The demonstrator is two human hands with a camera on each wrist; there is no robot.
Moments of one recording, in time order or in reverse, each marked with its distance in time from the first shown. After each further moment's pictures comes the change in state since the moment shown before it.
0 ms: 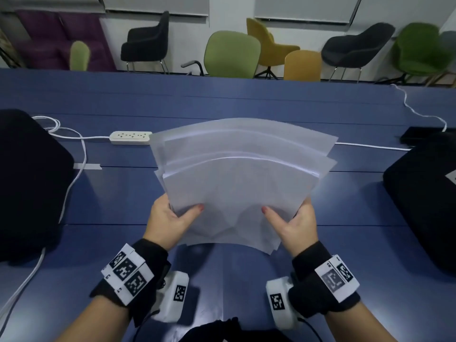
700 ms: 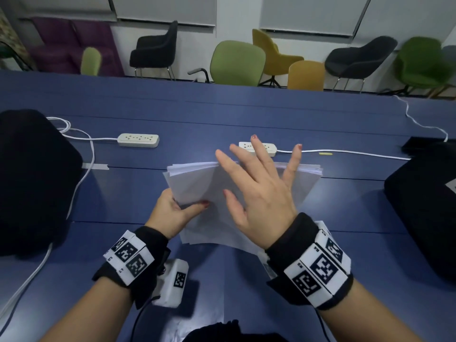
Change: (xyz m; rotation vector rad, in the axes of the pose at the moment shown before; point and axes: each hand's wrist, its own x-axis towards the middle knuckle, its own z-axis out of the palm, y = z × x) left_hand 0.007 0.017 -0.004 -0.081 -0.127 0.008; right_hand -0.003 -0.088 0.047 -1.027 -0.109 -0.753
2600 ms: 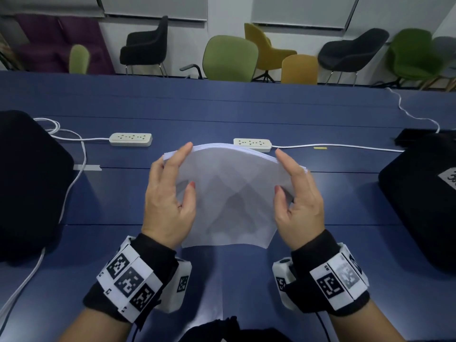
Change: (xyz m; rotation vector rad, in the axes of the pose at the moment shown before) left_hand -0.009 0.046 0.020 0.561 0.323 0.406; right_hand -0.039 0.047 0.012 0.499 0.265 0.347
